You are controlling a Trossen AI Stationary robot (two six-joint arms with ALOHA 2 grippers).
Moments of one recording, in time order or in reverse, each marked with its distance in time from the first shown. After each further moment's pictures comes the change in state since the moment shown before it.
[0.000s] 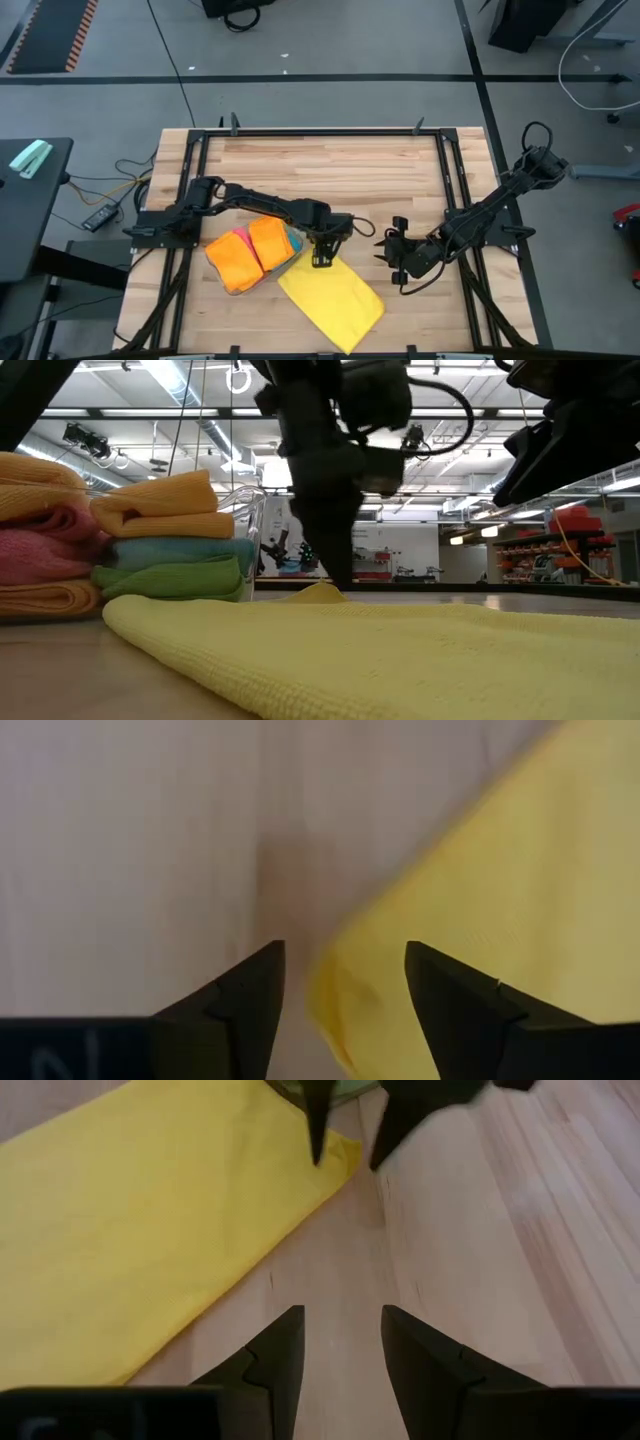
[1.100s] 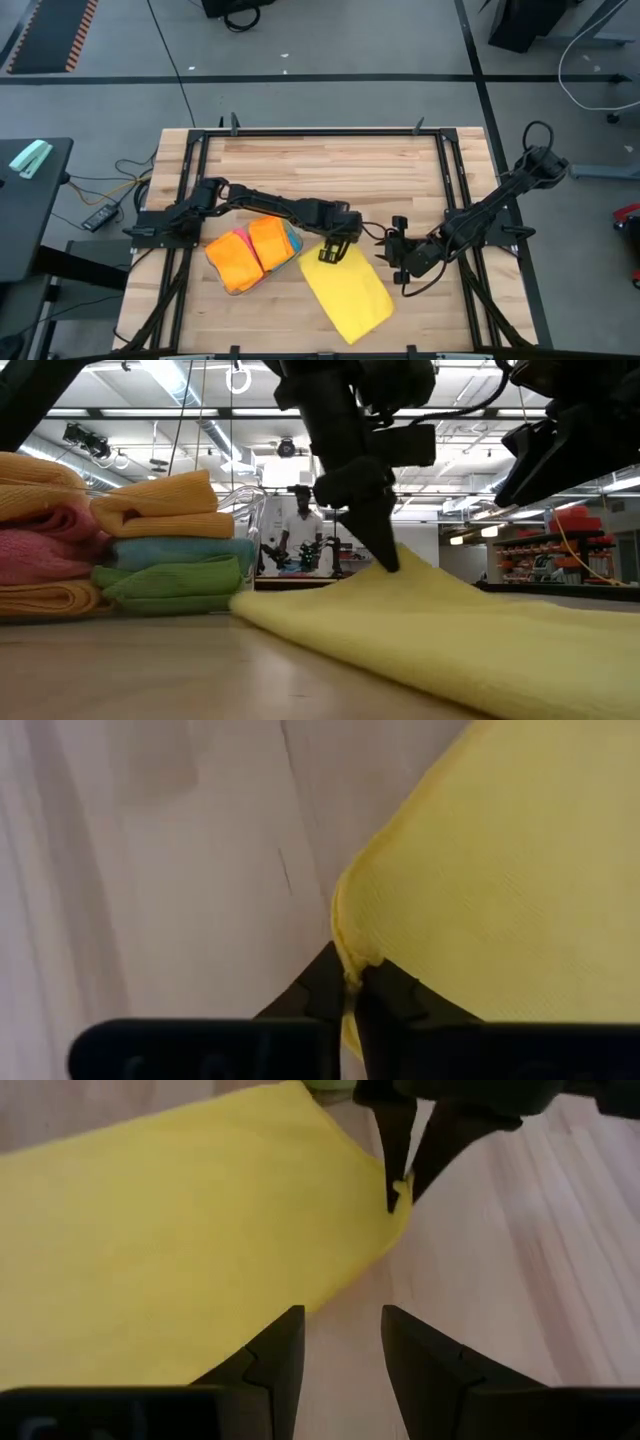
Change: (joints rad) left arm 0.010 0.041 0.092 0.104 -0.157 0.323; right arm -0.003 -0.008 0.000 -0.019 -0.011 -0.070
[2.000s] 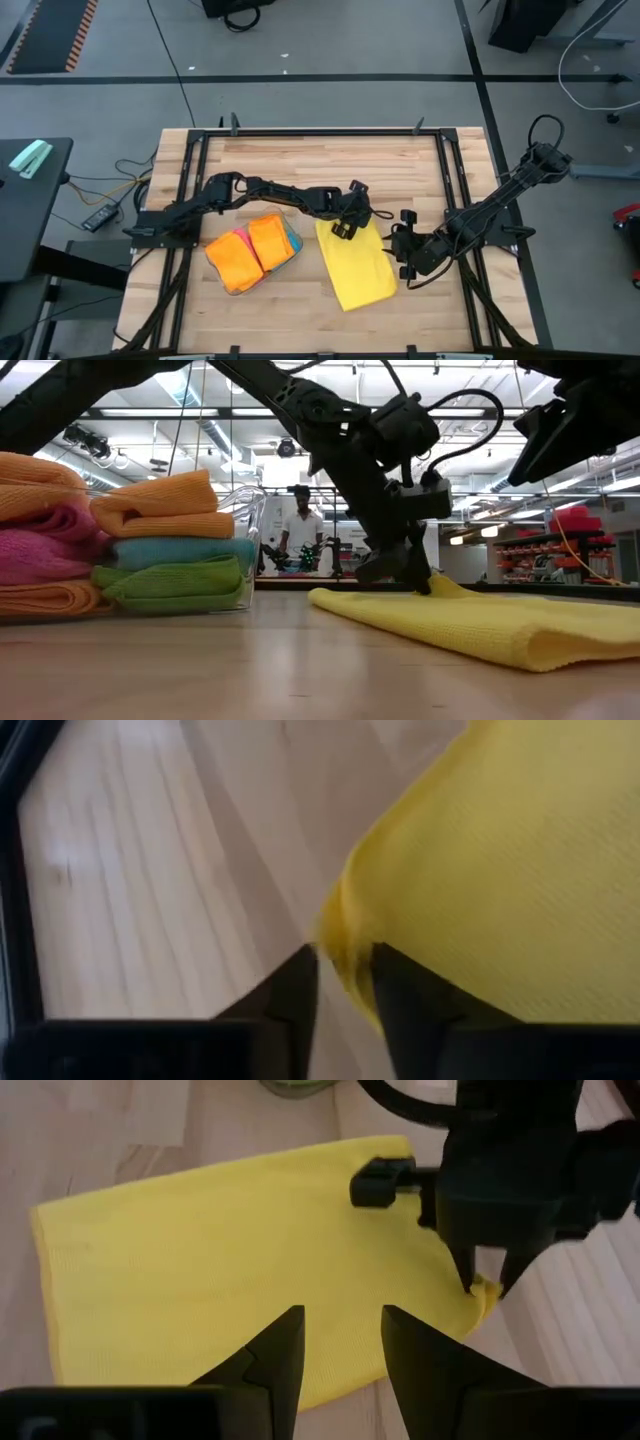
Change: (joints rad) left arm 0.122 0.135 -0.003 0.399 -0.147 0.498; right arm 0.020 -0.089 0.072 -0.236 0.022 0.099
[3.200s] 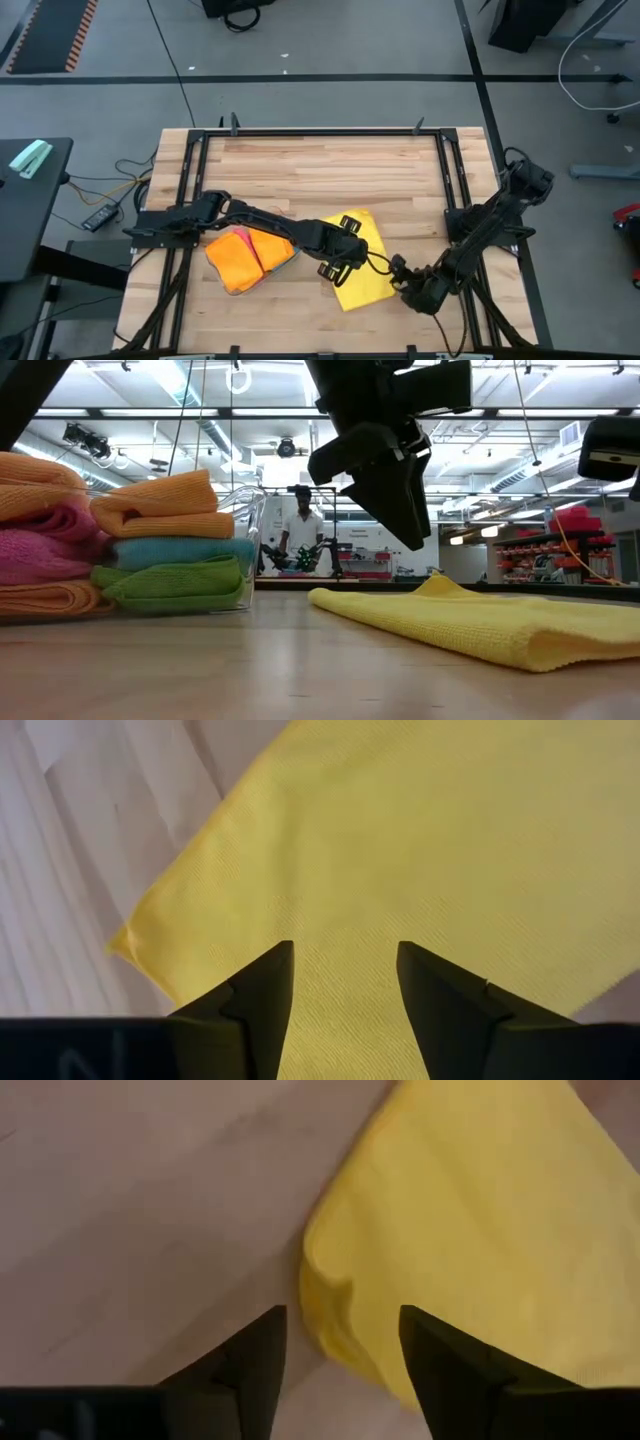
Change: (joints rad) left arm -0.255 -0.086 0.159 -0.479 -0.021 -0.330; right arm 0.238 0.319 -0.035 0.169 -0.217 -0.616
